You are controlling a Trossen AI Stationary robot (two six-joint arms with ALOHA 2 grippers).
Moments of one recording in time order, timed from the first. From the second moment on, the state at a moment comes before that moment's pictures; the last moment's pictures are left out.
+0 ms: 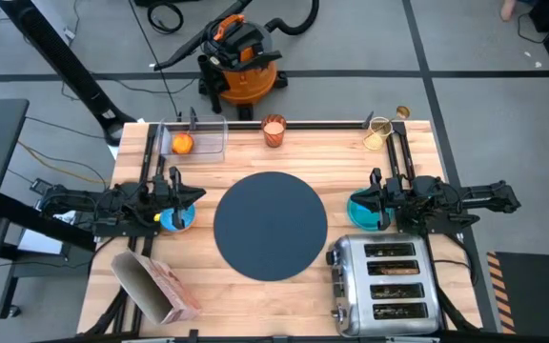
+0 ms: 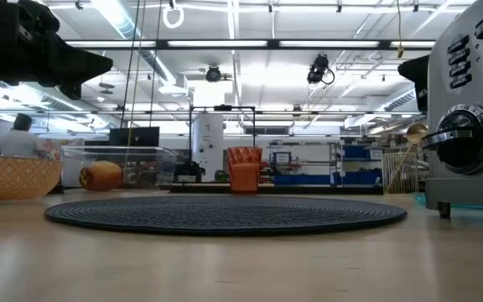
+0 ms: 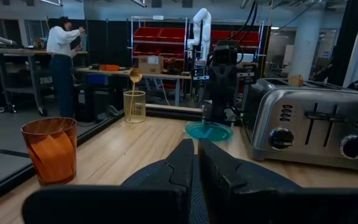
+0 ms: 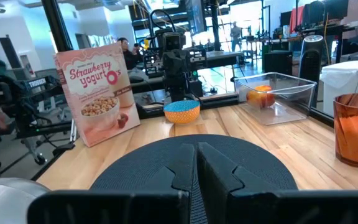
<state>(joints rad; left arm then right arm) -0.11 0.02 0.01 0.12 -0.33 -0.04 0.05 0.00 0.01 0.04 0.08 0.14</state>
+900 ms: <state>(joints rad) -0.11 0.03 0.01 0.26 -0.41 -0.61 0.05 0.00 0.01 0.04 0.08 0.14</state>
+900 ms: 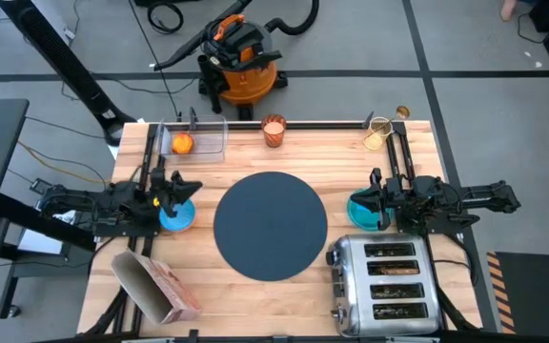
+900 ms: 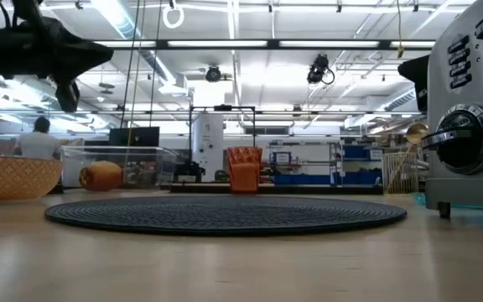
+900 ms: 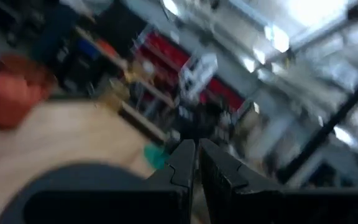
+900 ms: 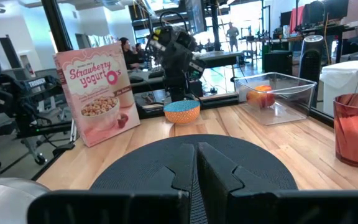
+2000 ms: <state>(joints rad) 0.04 0.99 0.74 0.30 -0.49 -0.41 0.05 0.42 0.61 -0.43 0.41 0.62</state>
